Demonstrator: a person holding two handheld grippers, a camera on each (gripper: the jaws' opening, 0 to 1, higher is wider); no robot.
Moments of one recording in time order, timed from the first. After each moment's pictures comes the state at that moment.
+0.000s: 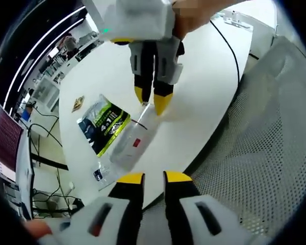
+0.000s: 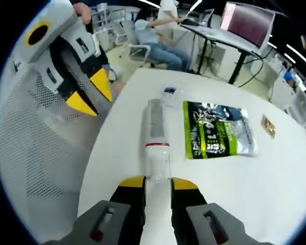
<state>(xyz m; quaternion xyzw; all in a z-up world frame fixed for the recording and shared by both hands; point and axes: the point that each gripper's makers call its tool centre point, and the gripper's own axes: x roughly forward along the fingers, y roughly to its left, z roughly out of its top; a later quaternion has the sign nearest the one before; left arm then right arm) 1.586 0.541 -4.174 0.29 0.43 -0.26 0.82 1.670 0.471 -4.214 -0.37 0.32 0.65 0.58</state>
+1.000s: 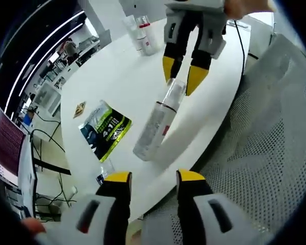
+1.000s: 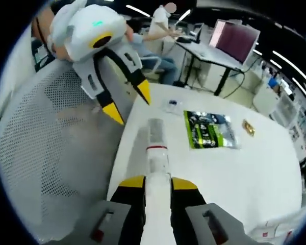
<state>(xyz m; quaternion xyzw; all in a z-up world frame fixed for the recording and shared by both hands) 1.591 0.536 -4.169 0.30 0.41 -0.26 0.82 1.635 0.437 -4.162 -0.39 0.25 0.64 0.62</state>
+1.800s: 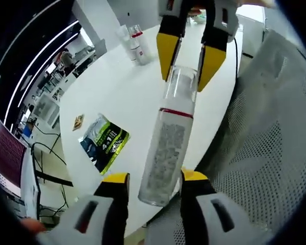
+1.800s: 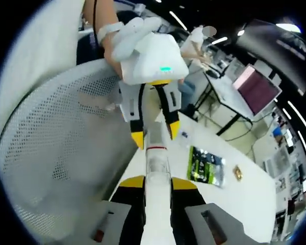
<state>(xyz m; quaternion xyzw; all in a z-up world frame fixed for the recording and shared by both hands) 1.596 0.517 -4.157 0.32 0.36 -0.29 0.83 1.599 0.451 -4.106 -0.44 0.09 0.68 0.57</state>
